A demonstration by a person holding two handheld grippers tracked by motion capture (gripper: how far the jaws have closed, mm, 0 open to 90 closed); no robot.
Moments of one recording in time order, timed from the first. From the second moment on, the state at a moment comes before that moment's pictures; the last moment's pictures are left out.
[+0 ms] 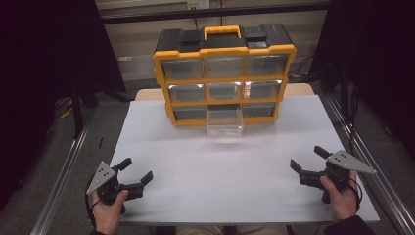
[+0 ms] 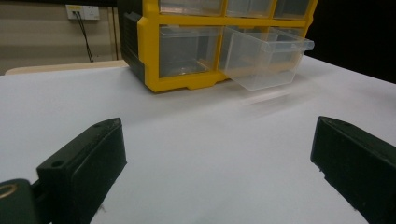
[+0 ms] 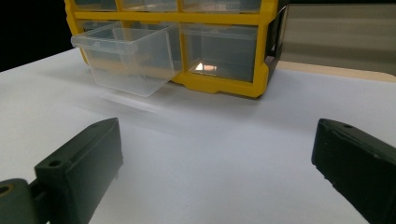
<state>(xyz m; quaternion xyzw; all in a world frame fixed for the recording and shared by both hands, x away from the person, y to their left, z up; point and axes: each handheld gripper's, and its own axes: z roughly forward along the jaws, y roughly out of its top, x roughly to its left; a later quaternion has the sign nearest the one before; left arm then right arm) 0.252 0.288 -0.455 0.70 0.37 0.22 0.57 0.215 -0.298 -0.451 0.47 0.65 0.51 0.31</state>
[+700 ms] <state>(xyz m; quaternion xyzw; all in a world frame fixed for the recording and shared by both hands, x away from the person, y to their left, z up) 0.253 0.287 -0.454 0.70 0.38 0.23 0.56 0.216 -0.279 -0.452 0.42 0.69 0.52 0.27</state>
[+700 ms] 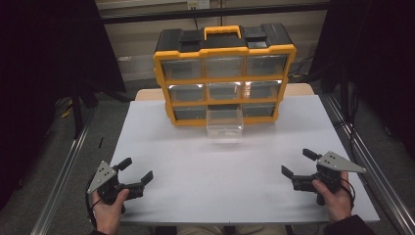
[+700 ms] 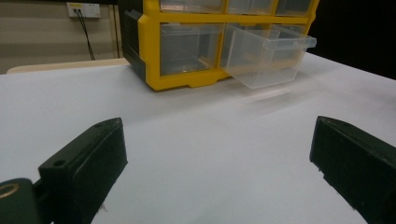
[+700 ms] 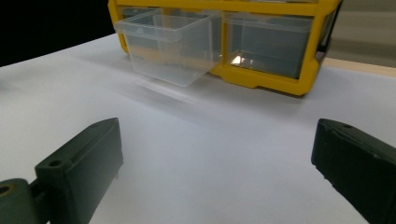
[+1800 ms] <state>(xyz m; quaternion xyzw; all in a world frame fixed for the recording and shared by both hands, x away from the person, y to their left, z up) 0.250 0.289 -0.454 0.70 0.37 0.23 0.56 0.224 -0.215 -0.449 0.36 0.73 0.54 0.20</state>
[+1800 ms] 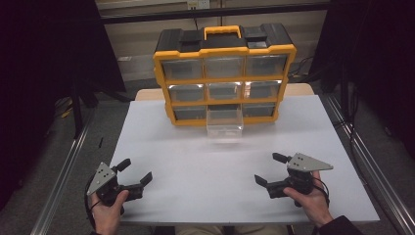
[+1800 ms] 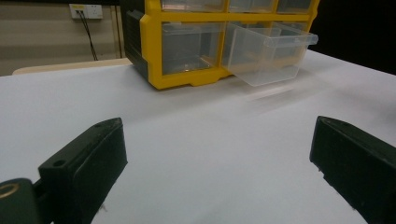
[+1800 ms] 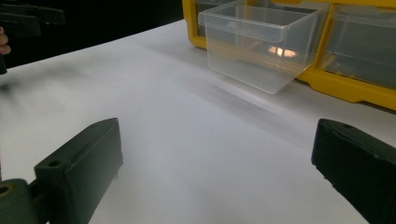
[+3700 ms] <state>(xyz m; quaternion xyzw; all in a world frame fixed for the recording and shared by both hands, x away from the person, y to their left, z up) 0.247 0.289 -0.452 0.70 0.37 0.24 0.56 0.273 -0.135 -0.447 0.32 0.76 0.55 0.15</state>
